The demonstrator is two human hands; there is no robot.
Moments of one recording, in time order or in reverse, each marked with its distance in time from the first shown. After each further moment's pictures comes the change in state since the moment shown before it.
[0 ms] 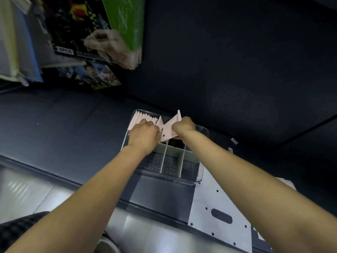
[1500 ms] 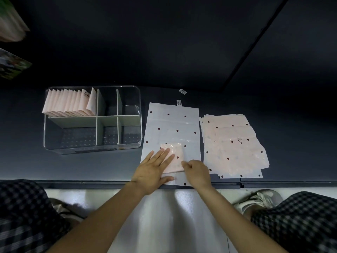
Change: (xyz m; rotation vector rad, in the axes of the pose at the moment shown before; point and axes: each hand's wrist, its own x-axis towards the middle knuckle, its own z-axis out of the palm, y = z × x) left_hand -0.123 0.164 0.169 0.124 -0.379 0.556; right_hand -0.104 0.308 -0.110 -0.315 0.071 0.123
